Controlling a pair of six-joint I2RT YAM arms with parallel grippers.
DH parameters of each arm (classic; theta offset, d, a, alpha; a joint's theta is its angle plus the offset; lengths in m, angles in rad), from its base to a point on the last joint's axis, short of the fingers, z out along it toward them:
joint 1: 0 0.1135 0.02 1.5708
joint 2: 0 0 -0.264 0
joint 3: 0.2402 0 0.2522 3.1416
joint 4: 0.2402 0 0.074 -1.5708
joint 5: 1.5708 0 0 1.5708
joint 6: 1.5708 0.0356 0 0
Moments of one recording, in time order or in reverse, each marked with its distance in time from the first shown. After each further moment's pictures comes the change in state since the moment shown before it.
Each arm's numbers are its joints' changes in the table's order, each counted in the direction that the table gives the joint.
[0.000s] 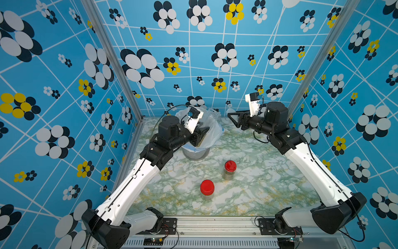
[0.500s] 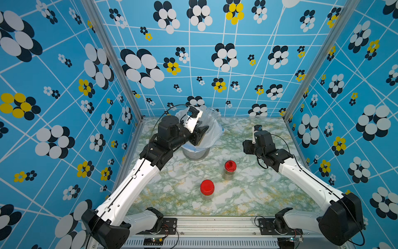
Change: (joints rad) left arm 0.000 0.004 0.000 -0.015 -0.016 0.000; right arm -0.009 0.092 -0.549 0.006 0.481 0.130
